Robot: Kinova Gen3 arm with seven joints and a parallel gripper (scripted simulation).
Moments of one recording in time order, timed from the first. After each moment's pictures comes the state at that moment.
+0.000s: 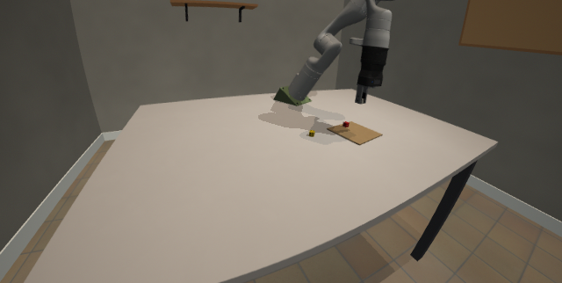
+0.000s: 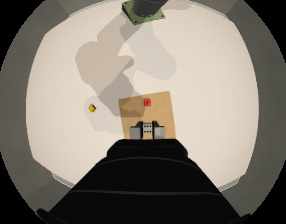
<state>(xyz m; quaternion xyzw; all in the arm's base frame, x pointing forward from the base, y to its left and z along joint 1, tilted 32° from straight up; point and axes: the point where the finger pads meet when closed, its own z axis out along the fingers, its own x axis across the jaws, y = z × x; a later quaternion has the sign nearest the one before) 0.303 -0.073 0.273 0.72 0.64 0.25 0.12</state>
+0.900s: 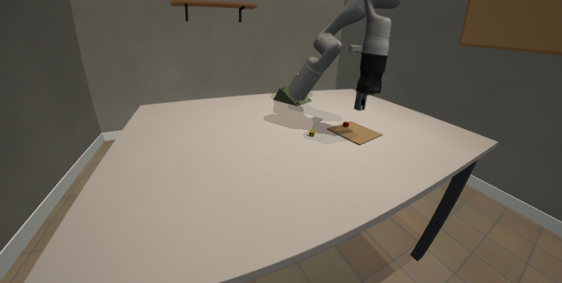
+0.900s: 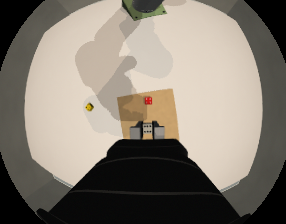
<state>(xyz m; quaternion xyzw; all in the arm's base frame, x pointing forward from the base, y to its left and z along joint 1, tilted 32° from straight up) 0.316 -0.072 0.256 0.72 0.64 0.25 0.13</state>
